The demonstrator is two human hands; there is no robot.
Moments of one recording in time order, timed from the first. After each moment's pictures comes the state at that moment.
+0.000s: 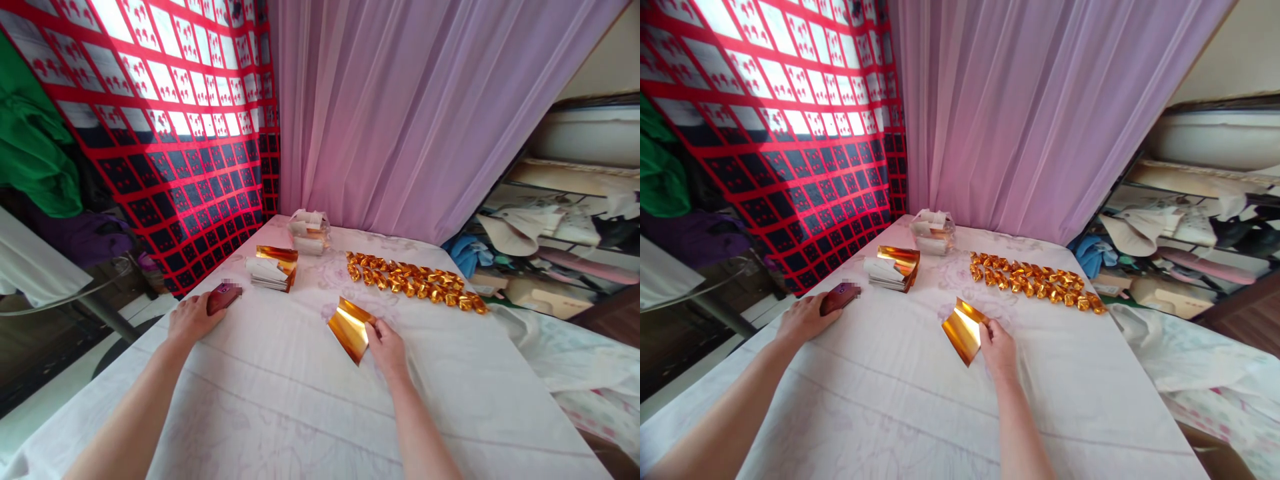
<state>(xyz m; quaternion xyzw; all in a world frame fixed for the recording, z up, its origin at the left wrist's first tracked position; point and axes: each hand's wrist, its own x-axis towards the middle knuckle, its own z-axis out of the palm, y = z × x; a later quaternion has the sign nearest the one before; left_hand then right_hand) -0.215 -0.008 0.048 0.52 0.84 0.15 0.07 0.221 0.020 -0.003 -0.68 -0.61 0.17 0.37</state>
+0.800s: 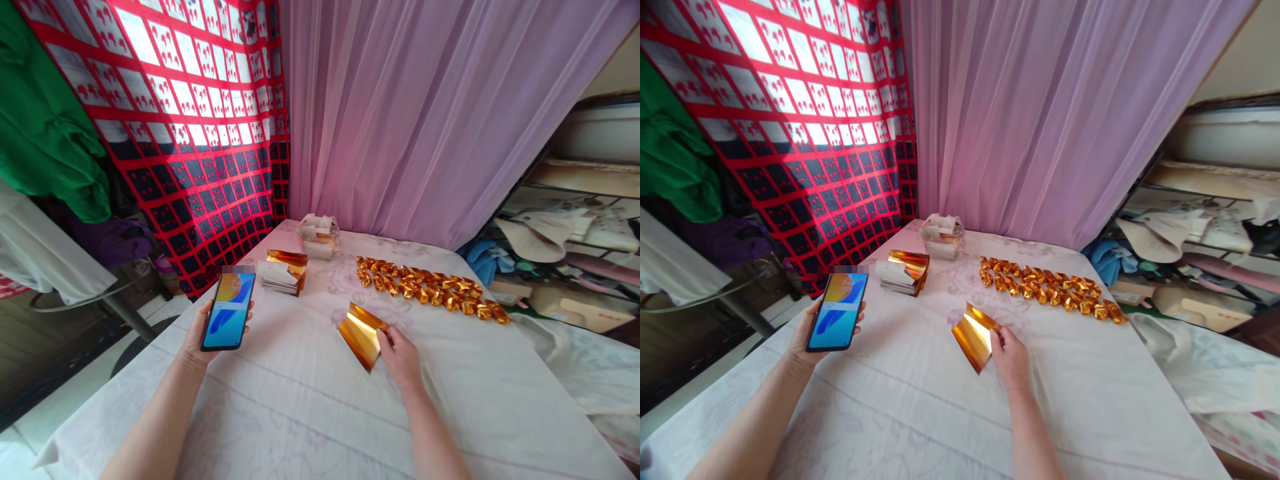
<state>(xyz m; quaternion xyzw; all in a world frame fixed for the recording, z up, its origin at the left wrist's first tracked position) -0.202 -0.034 0.044 0.22 0.31 0.61 0.69 0.220 0.019 -0.001 -0.69 -0.61 0.17 0.36</state>
